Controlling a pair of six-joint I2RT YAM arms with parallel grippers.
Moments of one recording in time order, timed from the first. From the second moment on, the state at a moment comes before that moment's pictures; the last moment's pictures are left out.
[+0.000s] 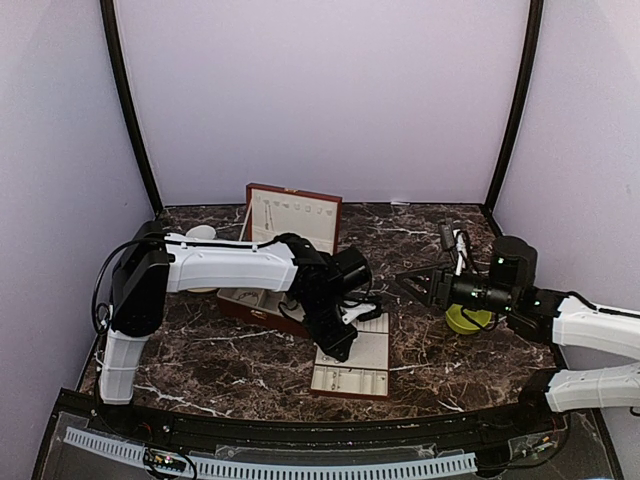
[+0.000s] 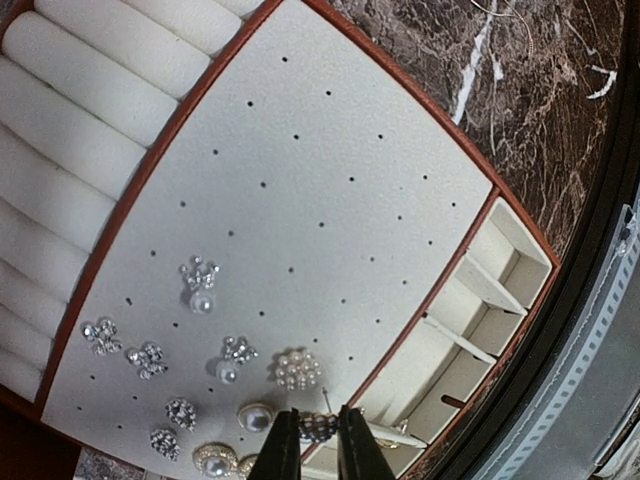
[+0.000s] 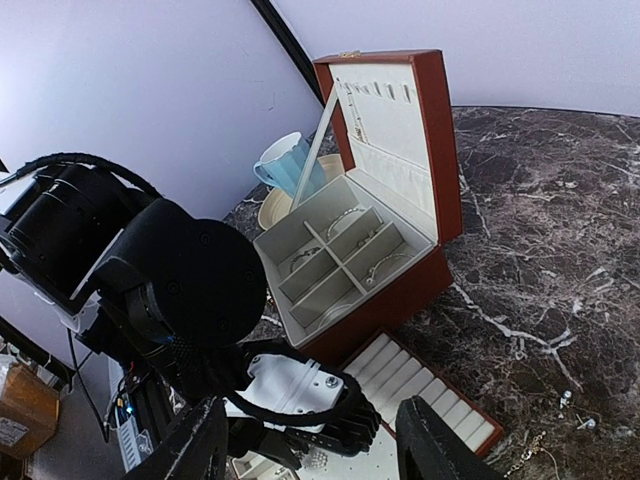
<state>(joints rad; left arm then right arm) -1.08 2.16 1.74 -0.94 0.29 -0.10 0.66 0.95 0.46 0.26 -0.38 0.46</state>
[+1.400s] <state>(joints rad) -1.08 2.18 1.77 -0.99 0.30 -0.05 0.66 0.95 0.44 0.28 -0.38 0.46</state>
